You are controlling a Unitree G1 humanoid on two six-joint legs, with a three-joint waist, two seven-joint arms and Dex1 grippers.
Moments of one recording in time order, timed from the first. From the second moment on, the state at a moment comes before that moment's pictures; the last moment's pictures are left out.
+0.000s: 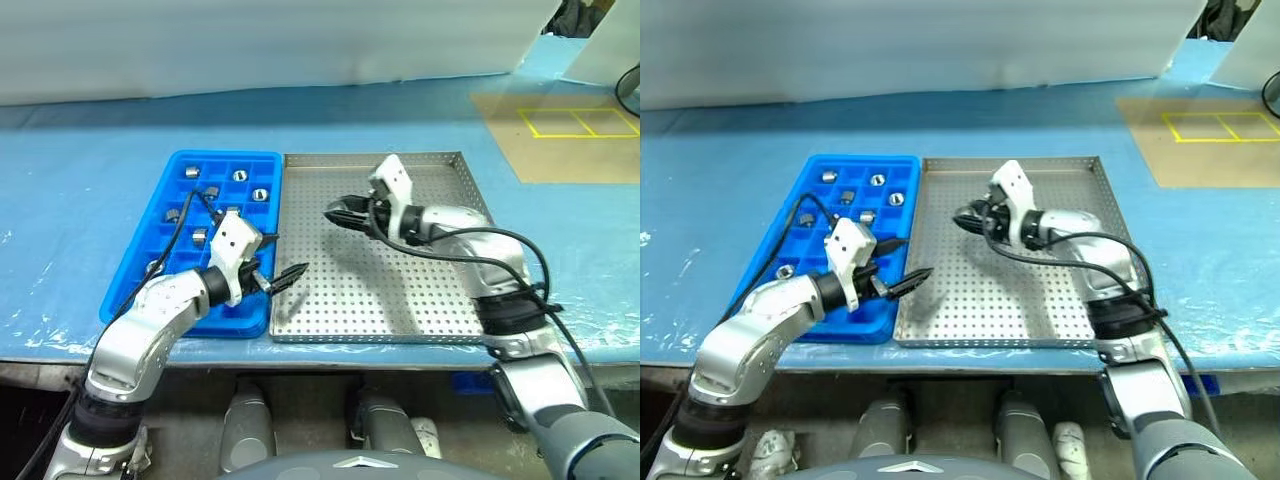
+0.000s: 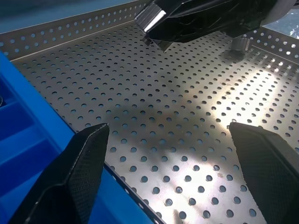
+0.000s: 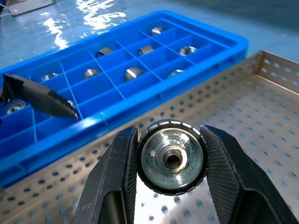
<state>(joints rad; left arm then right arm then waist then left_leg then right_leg) -0.12 0.47 -0.03 -0.55 -0.43 0.71 -0.57 -0.70 -0.35 0.16 0.07 0.32 0.67 0.80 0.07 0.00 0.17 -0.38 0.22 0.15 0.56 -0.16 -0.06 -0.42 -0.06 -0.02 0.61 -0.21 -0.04</state>
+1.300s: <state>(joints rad) 0.14 0.44 0.08 -0.81 -0.49 0.79 -0.31 -0.87 -0.04 0.35 0.57 0.05 0.33 0.84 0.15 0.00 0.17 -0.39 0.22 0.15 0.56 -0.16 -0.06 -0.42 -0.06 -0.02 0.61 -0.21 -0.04</state>
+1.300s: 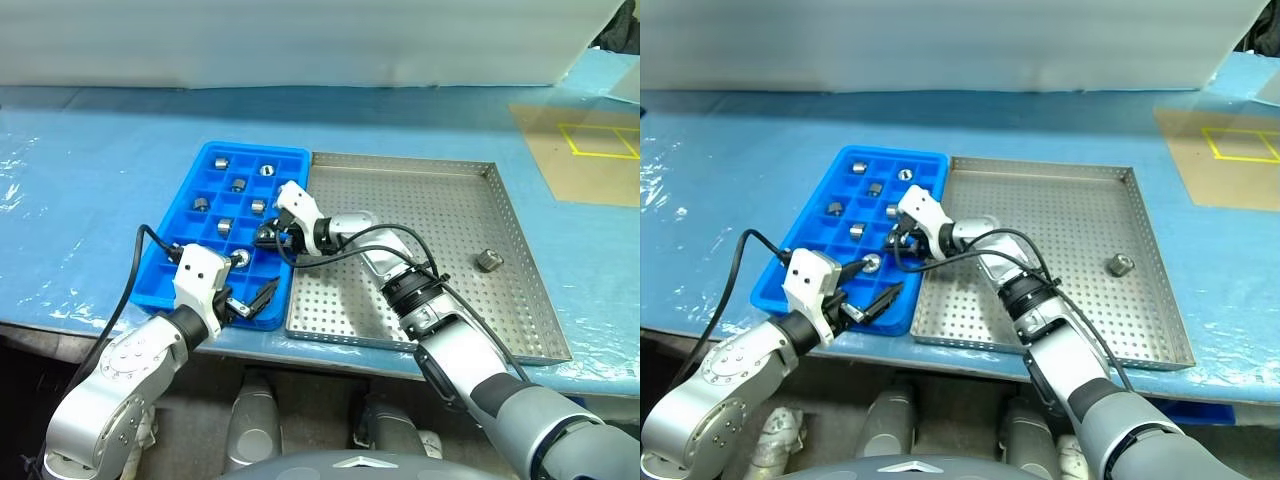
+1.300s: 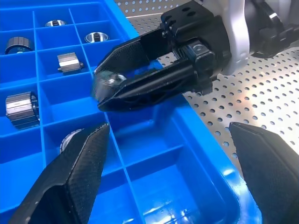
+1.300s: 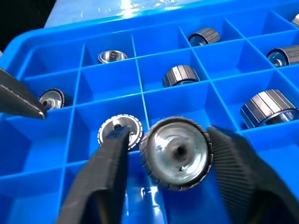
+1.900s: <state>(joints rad) -0.14 0.44 -0.03 -0.61 -0.49 0.75 -0.43 -0.77 -0.33 0.09 0.26 0.20 0.53 0.86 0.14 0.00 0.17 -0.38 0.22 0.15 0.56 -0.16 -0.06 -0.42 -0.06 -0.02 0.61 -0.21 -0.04</state>
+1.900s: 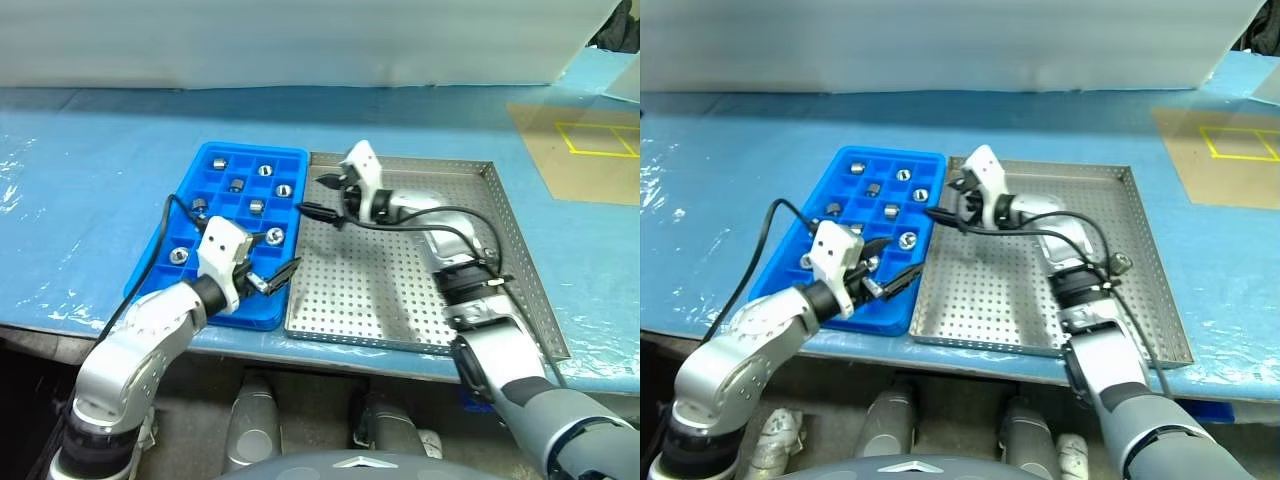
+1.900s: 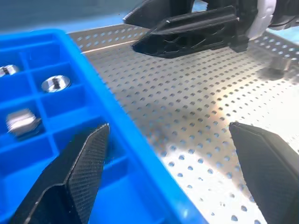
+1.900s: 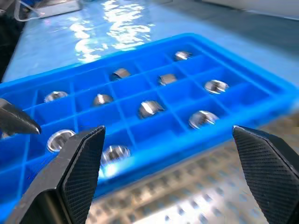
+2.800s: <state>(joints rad) -0.40 0.37 -0.22 -0.24 -0.38 0.55 -0.71 -0.39 -0.66 -0.11 0.07 0.18 0.84 0.59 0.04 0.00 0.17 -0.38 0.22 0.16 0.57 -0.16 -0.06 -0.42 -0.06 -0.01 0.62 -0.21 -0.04</state>
